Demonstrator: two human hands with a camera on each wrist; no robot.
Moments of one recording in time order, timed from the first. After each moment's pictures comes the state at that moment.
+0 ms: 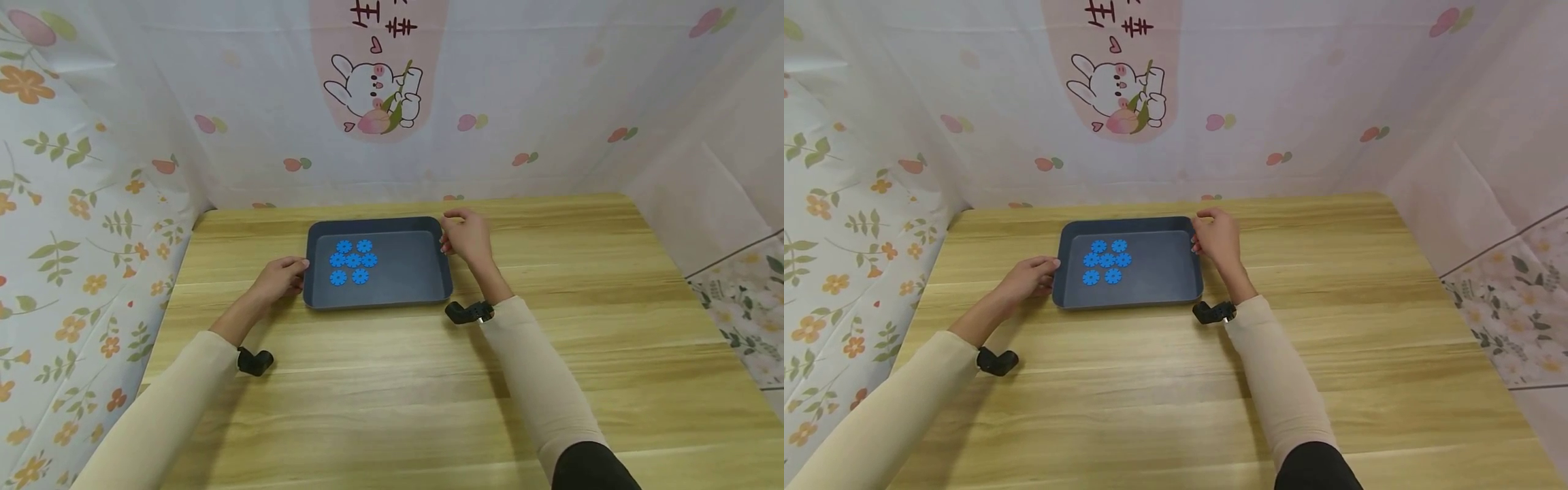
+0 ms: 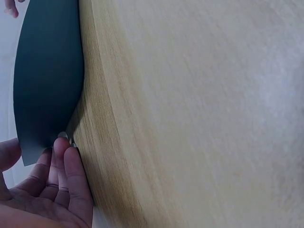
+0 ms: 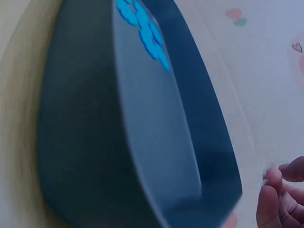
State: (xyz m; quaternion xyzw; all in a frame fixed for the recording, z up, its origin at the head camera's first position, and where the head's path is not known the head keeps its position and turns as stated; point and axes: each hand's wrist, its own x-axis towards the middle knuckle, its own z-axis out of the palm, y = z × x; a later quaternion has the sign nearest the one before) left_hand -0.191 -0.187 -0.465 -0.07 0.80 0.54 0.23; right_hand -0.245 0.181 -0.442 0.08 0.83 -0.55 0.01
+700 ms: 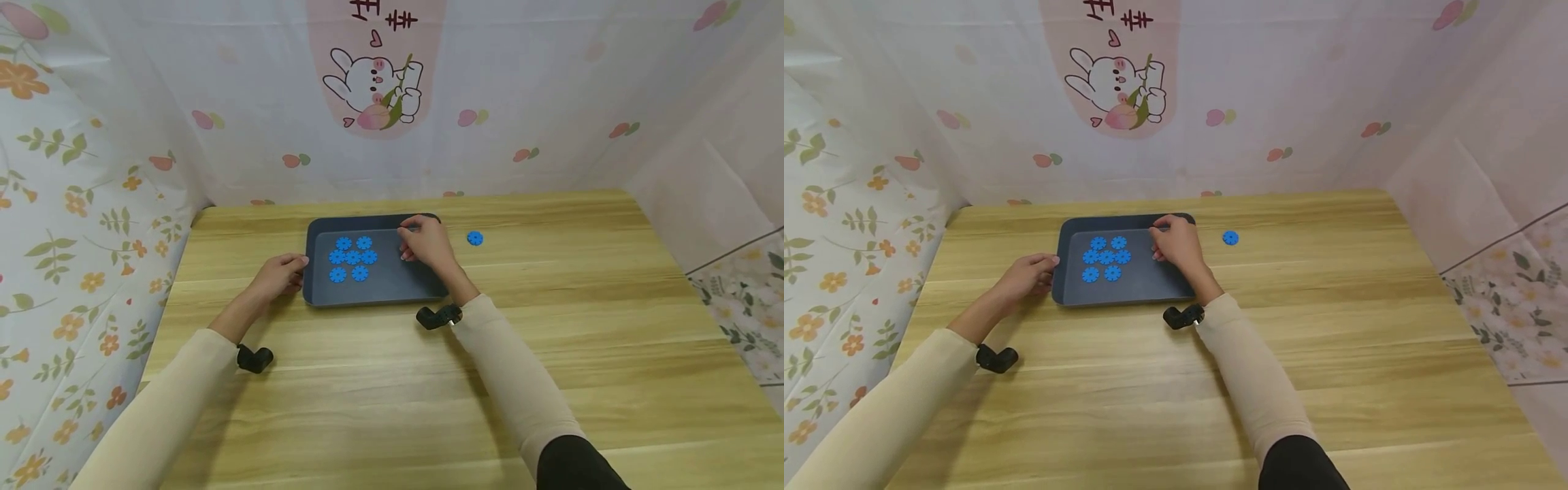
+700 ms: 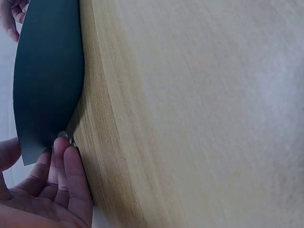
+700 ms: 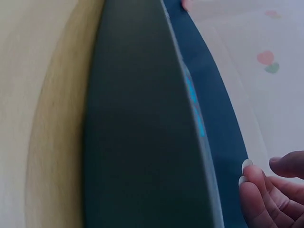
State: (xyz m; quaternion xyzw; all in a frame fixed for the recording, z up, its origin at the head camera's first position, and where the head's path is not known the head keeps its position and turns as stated) left_hand -0.191 -0.189 -0.465 -0.07 0.80 0.54 0.24; right_hand -0.239 0.119 -0.455 -0.01 0.85 -0.52 0.08
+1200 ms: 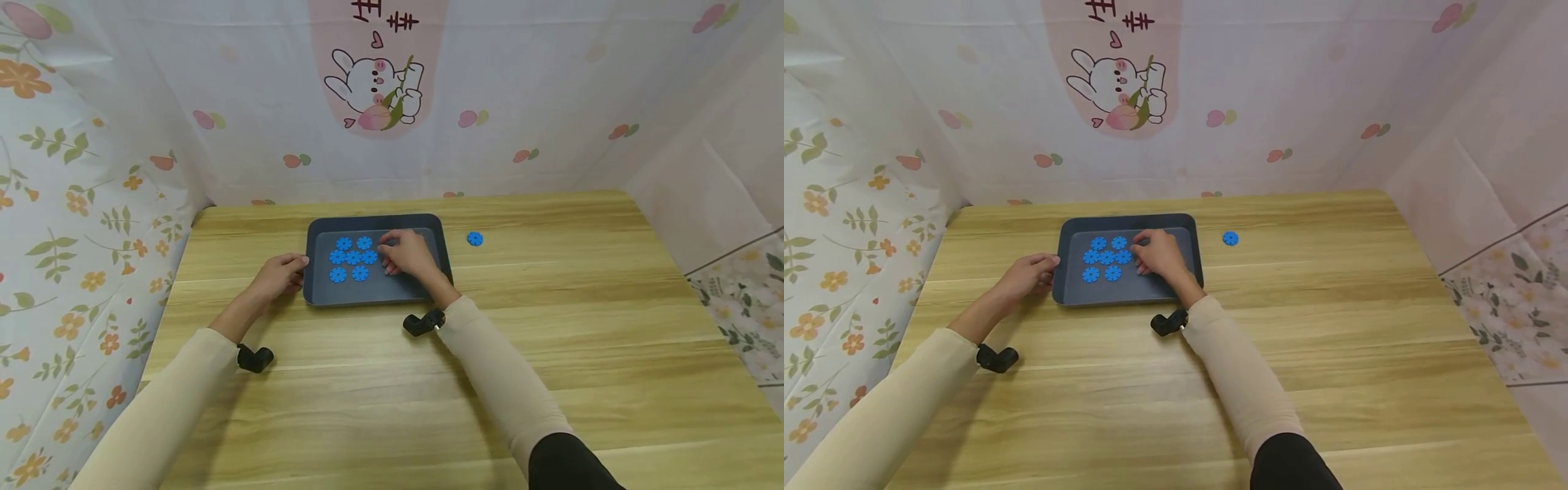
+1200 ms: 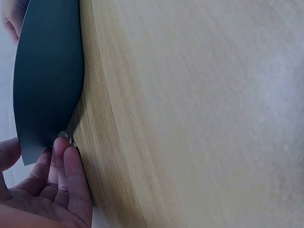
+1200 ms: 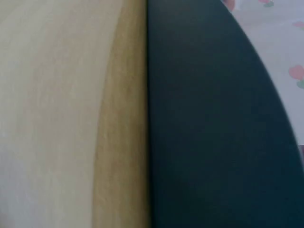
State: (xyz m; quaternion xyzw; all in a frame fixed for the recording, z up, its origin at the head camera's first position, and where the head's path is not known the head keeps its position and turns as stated) left_hand -0.193 -0.189 -0.467 -0.07 0.80 0.54 0.23; right_hand -0.238 0.089 -0.473 -0.02 0.86 -0.49 0.15
